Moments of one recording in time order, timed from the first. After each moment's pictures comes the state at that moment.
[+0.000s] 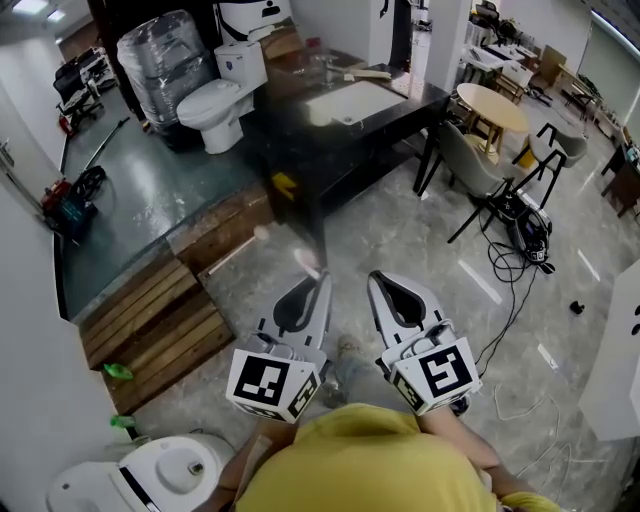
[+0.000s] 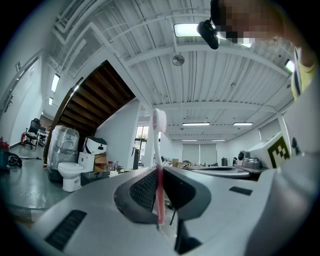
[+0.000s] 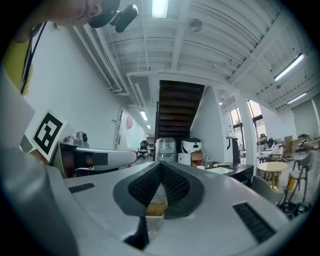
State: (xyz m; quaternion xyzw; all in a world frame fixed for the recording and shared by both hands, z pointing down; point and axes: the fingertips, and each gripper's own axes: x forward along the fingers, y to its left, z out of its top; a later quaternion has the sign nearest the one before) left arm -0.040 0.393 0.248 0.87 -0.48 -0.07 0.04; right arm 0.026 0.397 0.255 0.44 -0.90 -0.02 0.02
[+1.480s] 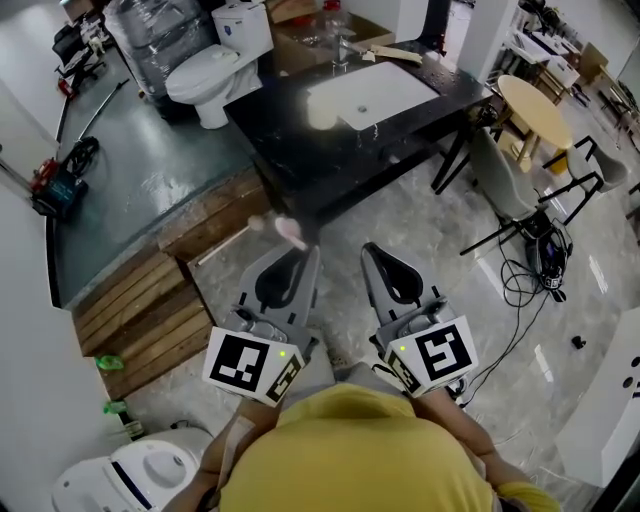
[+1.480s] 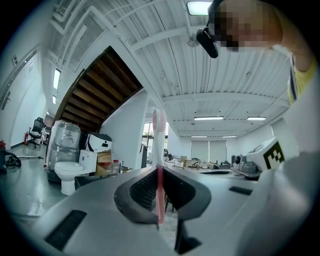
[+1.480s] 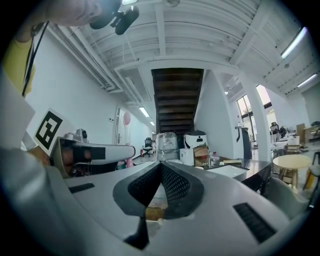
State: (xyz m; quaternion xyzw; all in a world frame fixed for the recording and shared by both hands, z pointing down) left arm -0.010 0.101 0.254 0.85 -0.52 -0.05 0.05; right arm 0.059 0.096 0.272 0.39 -0.92 0.02 0.03
